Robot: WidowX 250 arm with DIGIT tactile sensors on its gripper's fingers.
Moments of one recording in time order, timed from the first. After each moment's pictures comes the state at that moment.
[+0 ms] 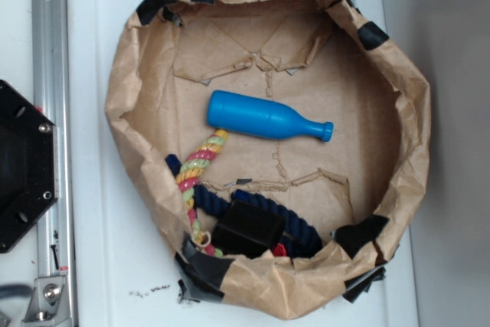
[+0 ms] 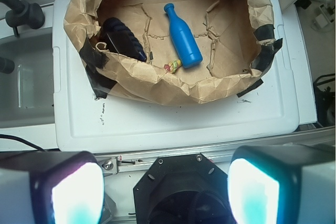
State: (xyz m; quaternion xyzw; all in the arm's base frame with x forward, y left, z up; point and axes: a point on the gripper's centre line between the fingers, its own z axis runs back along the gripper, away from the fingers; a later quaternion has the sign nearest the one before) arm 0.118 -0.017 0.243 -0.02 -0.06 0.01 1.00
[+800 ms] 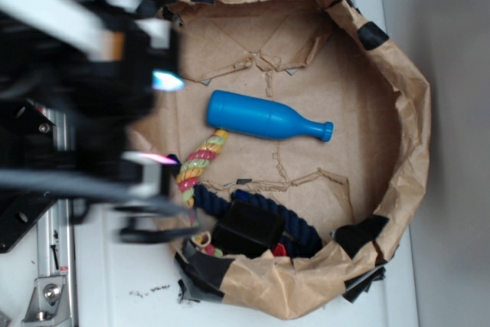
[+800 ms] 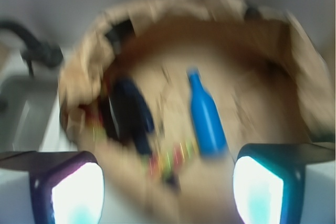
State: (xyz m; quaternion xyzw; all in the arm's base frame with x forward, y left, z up) arm 0.216 0.005 0.168 -0.09 -0.24 -0.04 0.97
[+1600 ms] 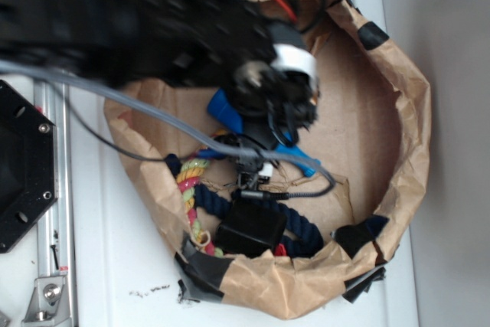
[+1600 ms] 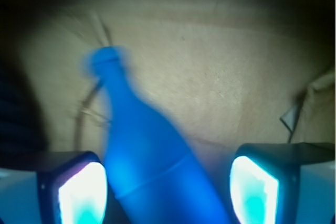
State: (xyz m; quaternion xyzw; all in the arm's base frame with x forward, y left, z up) arm 0.275 0.012 0.034 -0.02 -0.06 -0.13 0.99
